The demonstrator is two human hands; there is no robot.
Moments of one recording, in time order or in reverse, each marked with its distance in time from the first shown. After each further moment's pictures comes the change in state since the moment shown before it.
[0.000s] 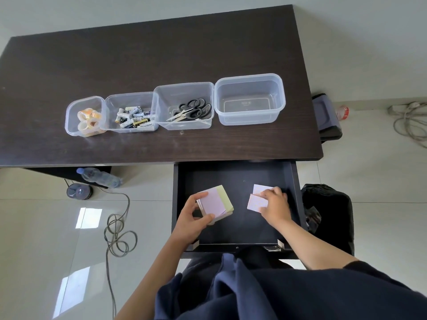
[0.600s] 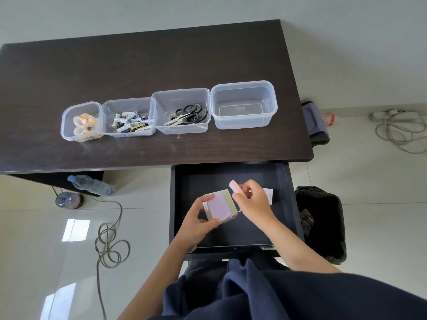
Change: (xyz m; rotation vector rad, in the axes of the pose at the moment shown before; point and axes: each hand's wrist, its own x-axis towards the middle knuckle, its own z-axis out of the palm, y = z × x) left_hand 0.001 -0.003 0.010 0.078 -0.080 0.083; right_hand -0.064 -0.093 -0.049 0.727 0.031 -0.032
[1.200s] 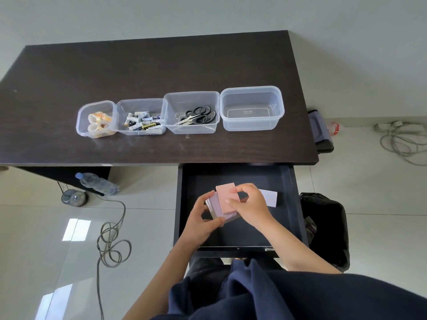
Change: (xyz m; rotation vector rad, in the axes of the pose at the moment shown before) left_hand -0.016 0.008 0.002 -0.125 0.070 0.035; right_hand -0.003 0.003 0.015 -0.166 -0.072 -0.142
